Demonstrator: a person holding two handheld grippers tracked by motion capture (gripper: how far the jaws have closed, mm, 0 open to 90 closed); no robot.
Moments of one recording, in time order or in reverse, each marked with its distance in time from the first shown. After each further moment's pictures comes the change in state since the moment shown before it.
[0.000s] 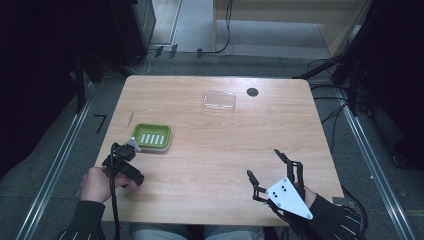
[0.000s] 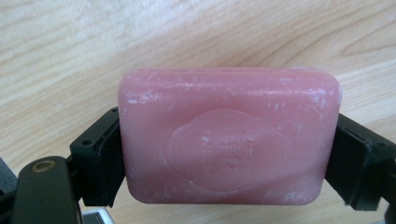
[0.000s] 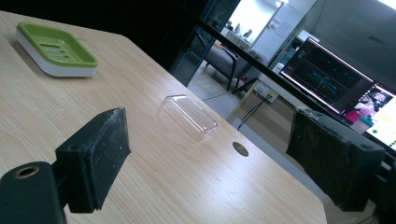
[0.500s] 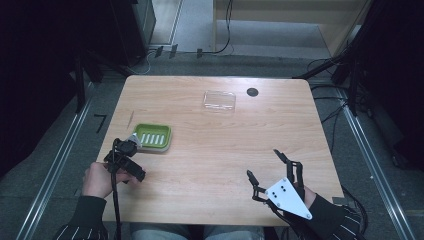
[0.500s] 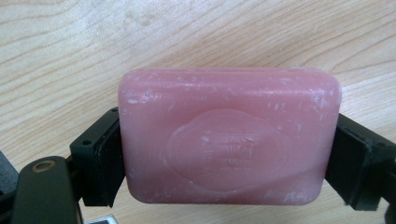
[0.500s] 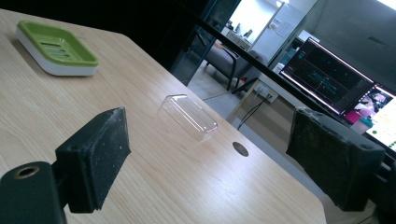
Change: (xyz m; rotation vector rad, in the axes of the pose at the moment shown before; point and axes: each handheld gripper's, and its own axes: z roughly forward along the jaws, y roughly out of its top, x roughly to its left) left arm 0.000 0.010 -0.007 -0.009 0.004 0.016; right arm 0.000 0.000 0.000 0.001 -0.001 -0.006
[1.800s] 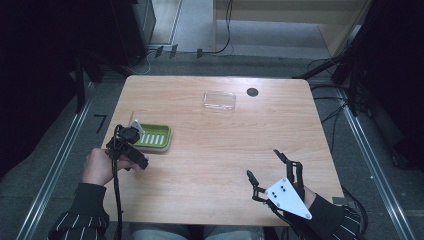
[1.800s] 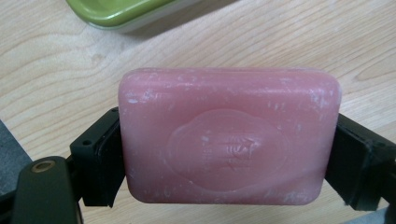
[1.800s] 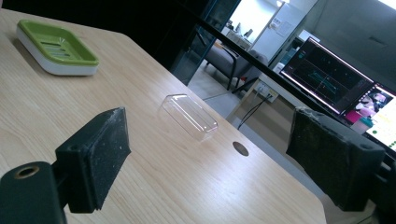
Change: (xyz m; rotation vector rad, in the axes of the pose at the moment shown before) left arm 0.000 0.026 -0.032 -0.050 -0.016 0.043; right arm 0.000 0.000 0.000 0.000 0.001 -0.002
